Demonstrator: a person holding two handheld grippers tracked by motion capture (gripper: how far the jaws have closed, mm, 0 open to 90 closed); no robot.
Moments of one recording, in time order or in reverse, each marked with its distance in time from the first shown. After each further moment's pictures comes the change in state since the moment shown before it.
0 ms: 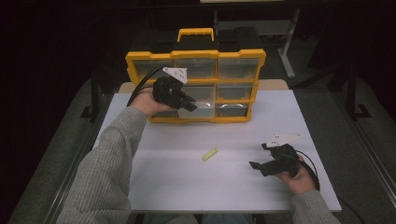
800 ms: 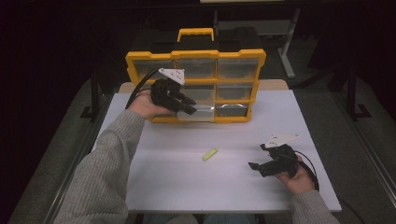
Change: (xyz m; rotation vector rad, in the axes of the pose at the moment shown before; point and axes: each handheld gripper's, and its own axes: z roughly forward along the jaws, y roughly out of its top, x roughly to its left) left arm -0.008 -0.002 -0.005 -0.045 -0.020 -0.024; right arm 0.001 0.000 0.003 0.005 0.007 -0.010
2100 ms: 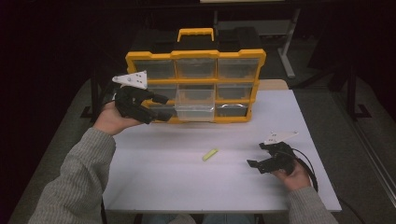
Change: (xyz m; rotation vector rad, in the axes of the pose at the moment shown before) left arm -0.049 -0.043 -0.071 -0.159 0.137 -0.070; right arm -0.009 -0.001 0.011 -0.005 0.014 0.058
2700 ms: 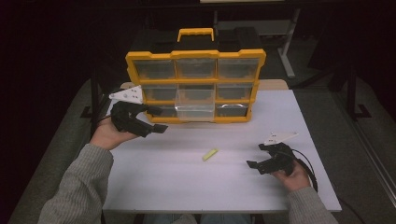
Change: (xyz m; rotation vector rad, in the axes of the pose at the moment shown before) left arm -0.018 -0.034 0.003 0.020 0.057 -0.037; right arm 0.001 -0.002 0.001 -0.003 0.017 0.002
